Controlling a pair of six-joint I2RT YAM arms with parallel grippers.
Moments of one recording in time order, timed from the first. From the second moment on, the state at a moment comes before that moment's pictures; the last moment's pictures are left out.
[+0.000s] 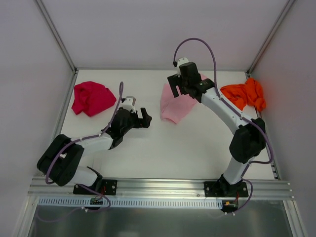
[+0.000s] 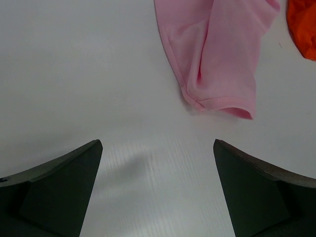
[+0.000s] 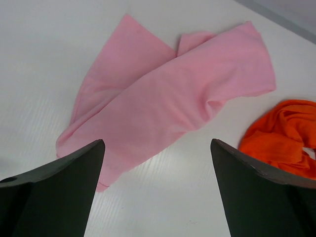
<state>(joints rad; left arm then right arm) -0.56 1.37 0.51 0.48 -0.08 -0.44 0.55 1.75 1.61 -0.55 0.25 -0.05</state>
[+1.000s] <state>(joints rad) -0.57 2.08 1.42 0.30 0.08 -0.49 0.34 1.93 1.73 -0.55 0.25 0.04</state>
